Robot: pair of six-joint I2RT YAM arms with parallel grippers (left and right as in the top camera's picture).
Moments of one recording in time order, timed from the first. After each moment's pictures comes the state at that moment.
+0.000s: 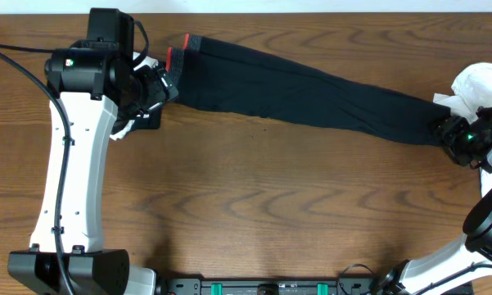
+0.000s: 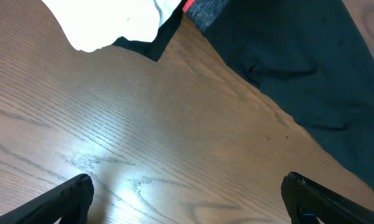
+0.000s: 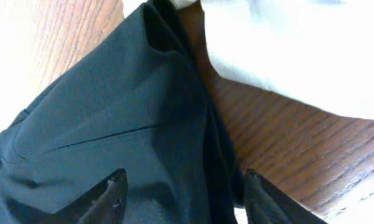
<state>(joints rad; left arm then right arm) -0.06 1.63 1.79 -1.40 0.01 -0.59 -0.62 1.90 1.09 -0.34 -0.45 0.33</state>
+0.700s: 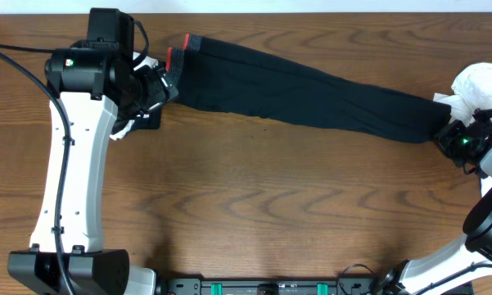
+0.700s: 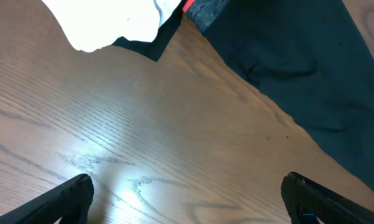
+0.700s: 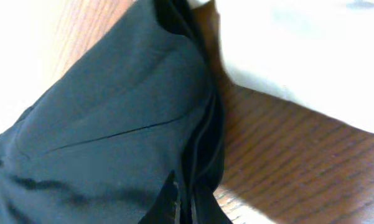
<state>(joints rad) -0.06 1.63 1.79 -1.40 0.01 -0.59 -0.62 1.90 1.00 -0.18 -0.50 0.31</state>
